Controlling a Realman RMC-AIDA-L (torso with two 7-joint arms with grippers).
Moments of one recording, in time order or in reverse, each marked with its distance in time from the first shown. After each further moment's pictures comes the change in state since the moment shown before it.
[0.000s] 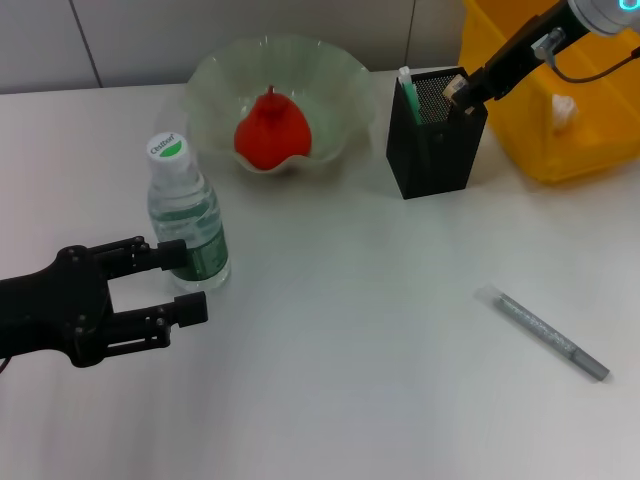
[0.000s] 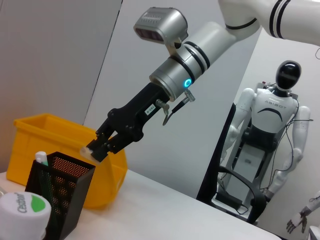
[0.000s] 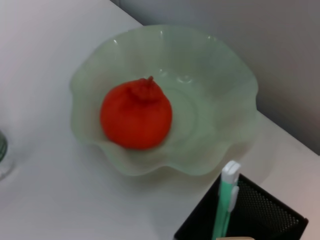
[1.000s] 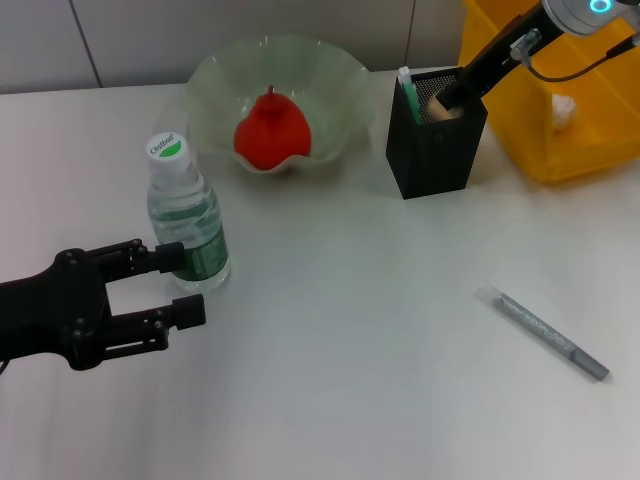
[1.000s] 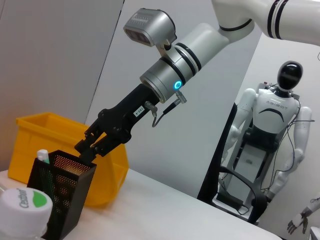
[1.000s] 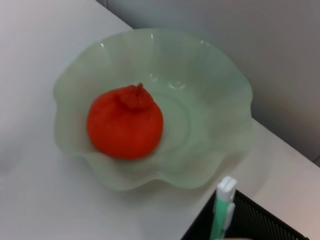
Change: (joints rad) left arm 0.006 0.000 0.000 0.000 0.000 0.000 0.000; right arm 0.008 -0.005 0.000 -0.094 -0.022 0.101 0.052
